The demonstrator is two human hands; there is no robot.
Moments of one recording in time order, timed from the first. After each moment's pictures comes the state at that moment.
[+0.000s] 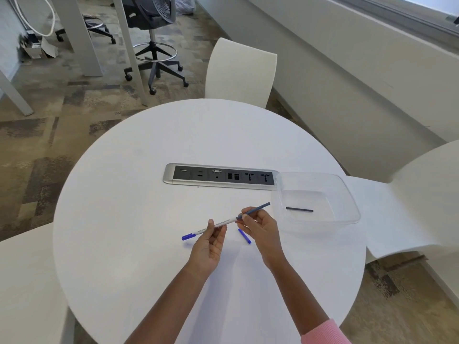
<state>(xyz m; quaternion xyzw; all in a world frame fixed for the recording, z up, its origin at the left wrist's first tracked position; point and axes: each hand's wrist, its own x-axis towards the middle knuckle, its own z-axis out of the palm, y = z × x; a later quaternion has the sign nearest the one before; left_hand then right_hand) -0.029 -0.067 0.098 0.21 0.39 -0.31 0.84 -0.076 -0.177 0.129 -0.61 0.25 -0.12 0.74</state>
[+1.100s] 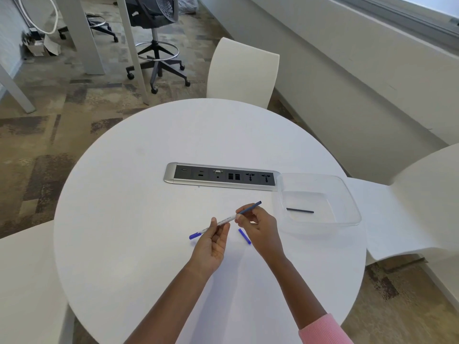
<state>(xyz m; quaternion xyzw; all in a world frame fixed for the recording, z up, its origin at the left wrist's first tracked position) -0.030 -0.067 0.108 0.19 0.38 -0.33 0.84 -0.070 -0.180 0.130 -0.80 0.17 -0.13 0.56</state>
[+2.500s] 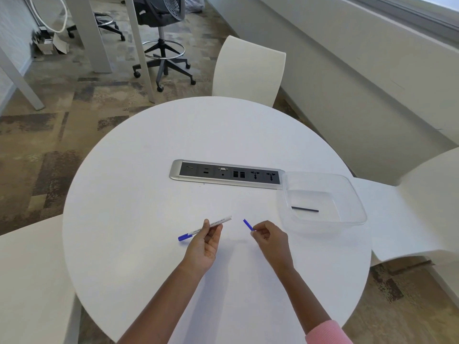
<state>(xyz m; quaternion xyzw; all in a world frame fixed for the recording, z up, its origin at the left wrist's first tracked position) -0.027 -0.047 0.102 0.23 0.39 -0.30 0.84 -0.094 -0.194 0.086 -0.82 0.31 -0.07 0.47</state>
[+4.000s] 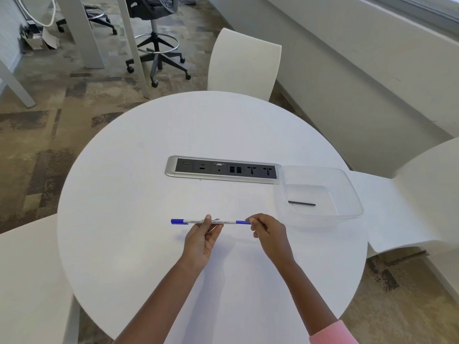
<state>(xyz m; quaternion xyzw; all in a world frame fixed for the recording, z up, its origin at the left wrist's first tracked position) -0.025 -0.050 0.089 0.35 0.31 -0.29 0.84 -0.094 -0.188 0.116 -0.81 0.27 -0.07 0.51</state>
